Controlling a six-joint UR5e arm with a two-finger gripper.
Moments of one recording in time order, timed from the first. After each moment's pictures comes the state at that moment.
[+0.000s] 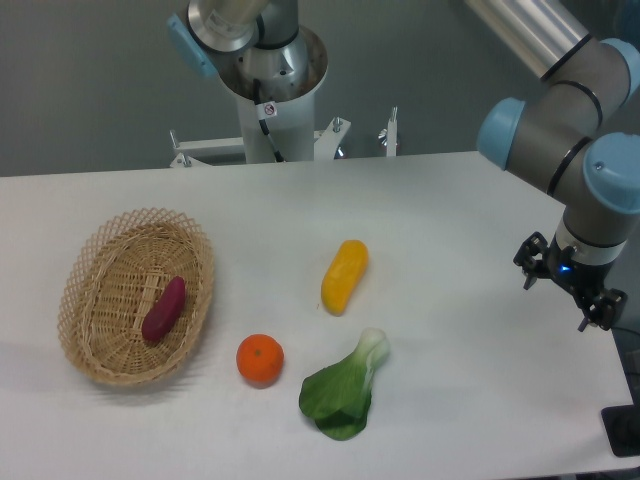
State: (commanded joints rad) arm 2.75 -2.17 -1.25 -1.14 1.56 1.63
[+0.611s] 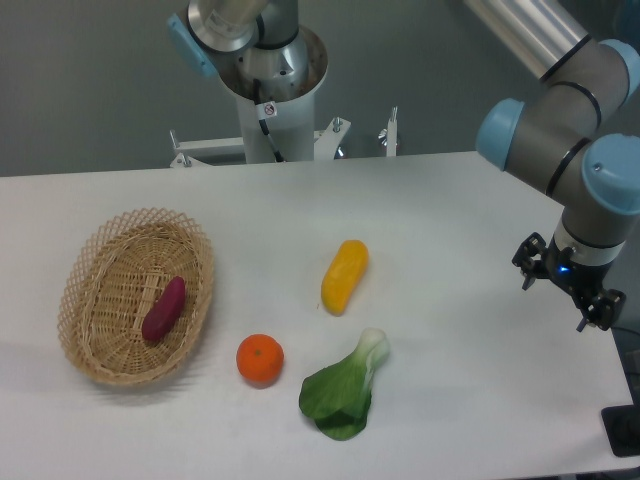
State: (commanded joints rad) arm 2.75 -2.17 -1.26 -1.14 1.56 1.62
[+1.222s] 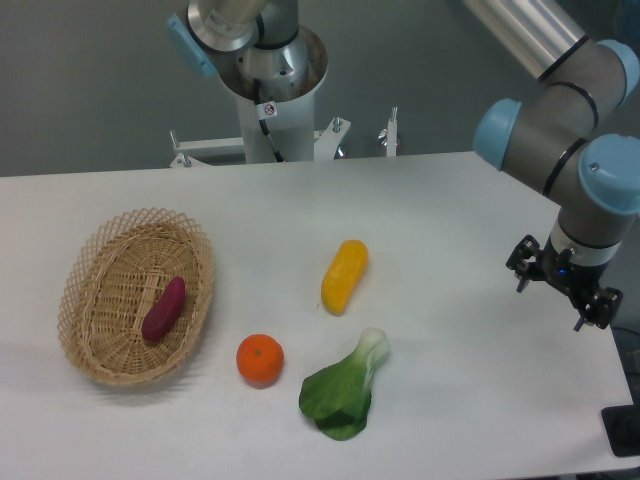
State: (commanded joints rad) arm 2.74 -2.16 -1.28 -1.13 1.55 1.46
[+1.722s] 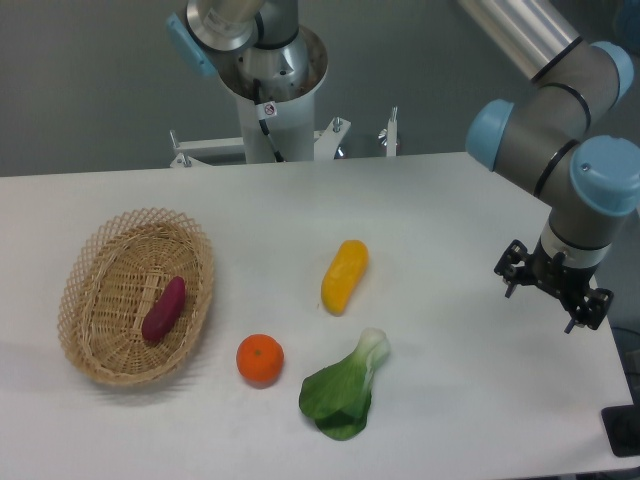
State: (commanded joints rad) arm 2.71 -2.13 -1.31 -1.13 1.50 1.40
